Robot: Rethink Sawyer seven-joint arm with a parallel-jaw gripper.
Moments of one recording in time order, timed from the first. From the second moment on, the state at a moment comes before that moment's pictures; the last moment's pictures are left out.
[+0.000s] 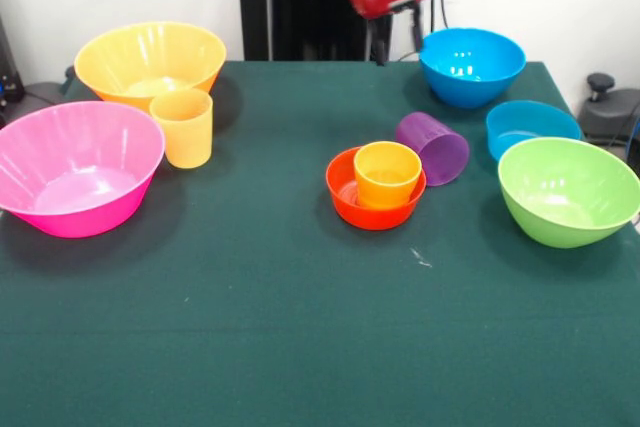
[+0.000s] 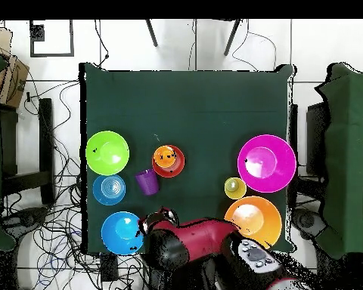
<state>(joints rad) -0.53 -0.73 0.36 2.29 -0.52 -0.01 1.61</state>
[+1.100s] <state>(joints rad) -0.29 -0.62 0.27 2.36 -0.46 -0.23 1.80</state>
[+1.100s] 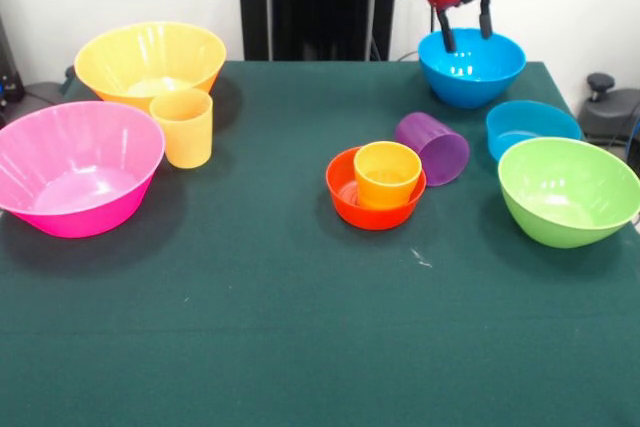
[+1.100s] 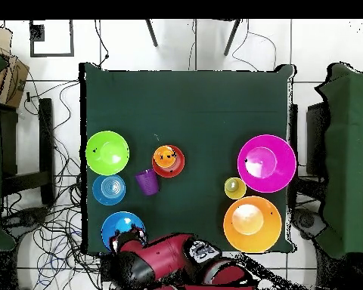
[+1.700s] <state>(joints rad) -0.37 -0.53 0.25 2.35 -0.53 -0.25 1.80</state>
